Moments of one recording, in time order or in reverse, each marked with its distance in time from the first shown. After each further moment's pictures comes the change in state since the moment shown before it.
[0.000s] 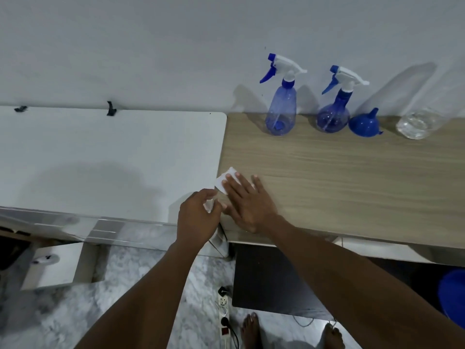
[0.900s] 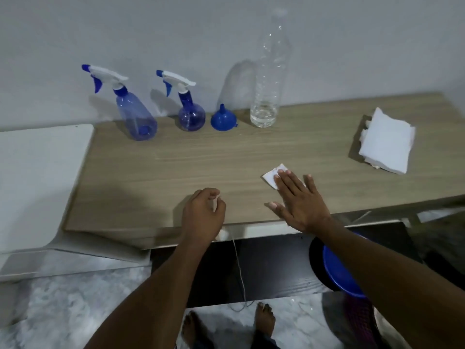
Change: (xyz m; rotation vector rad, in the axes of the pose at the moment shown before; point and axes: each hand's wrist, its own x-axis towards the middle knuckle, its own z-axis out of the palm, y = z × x) left_hand -0.114 0.233 0.257 0.009 -0.083 0.163; right_hand -0.336 0.344 -0.054 -0.133 0.063 0.406
